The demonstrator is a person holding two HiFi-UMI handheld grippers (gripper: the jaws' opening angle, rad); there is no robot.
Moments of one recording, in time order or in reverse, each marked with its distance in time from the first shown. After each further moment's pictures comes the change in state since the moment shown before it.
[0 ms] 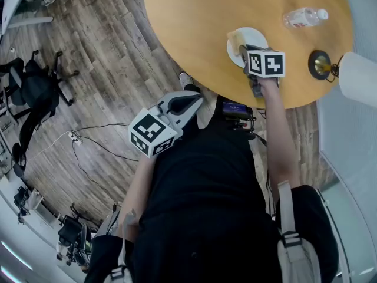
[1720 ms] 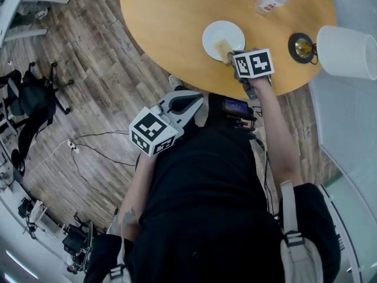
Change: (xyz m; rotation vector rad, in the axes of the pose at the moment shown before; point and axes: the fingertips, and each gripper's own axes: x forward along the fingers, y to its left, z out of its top) left arm 0.058 -0.073 -0.004 0.054 0.016 -0.058; right arm -0.046 -0.028 -0.062 -0.064 0.108 0.048
